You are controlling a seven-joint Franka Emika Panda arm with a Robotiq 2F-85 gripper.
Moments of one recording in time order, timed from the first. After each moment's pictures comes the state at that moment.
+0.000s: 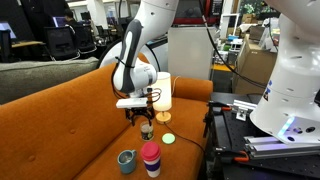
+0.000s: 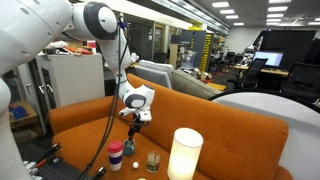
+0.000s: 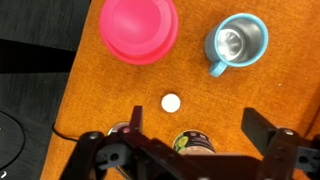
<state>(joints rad) -0.02 0.87 -0.07 -1.95 0.50 2.62 0.94</state>
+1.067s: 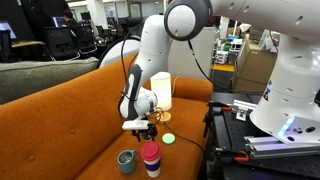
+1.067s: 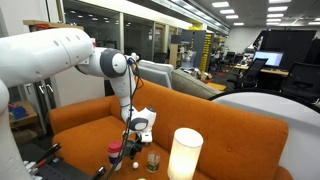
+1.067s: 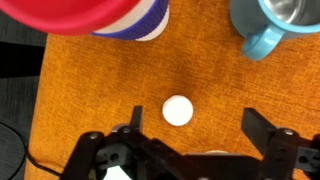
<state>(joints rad) -0.04 1.29 -0.07 -1.59 0.49 2.62 1.02</state>
